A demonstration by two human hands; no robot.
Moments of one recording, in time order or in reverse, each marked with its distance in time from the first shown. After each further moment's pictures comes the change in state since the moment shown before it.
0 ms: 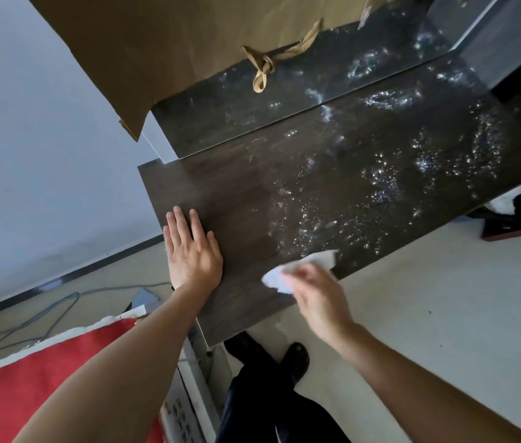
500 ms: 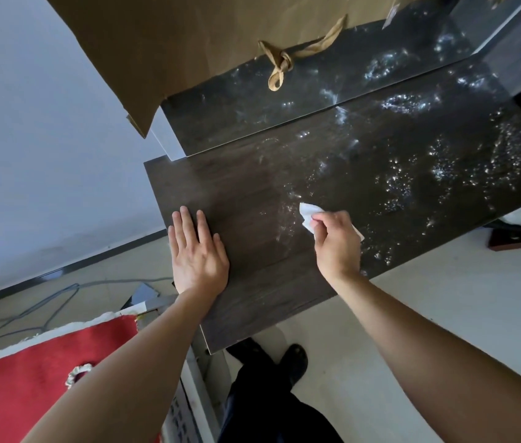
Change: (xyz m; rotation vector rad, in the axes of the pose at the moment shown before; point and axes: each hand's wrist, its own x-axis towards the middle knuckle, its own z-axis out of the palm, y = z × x) left_hand -0.001 0.000 0.002 -0.010 0.039 0.009; right_hand 0.091 0.018 -0.012 -0.186 0.234 0.302
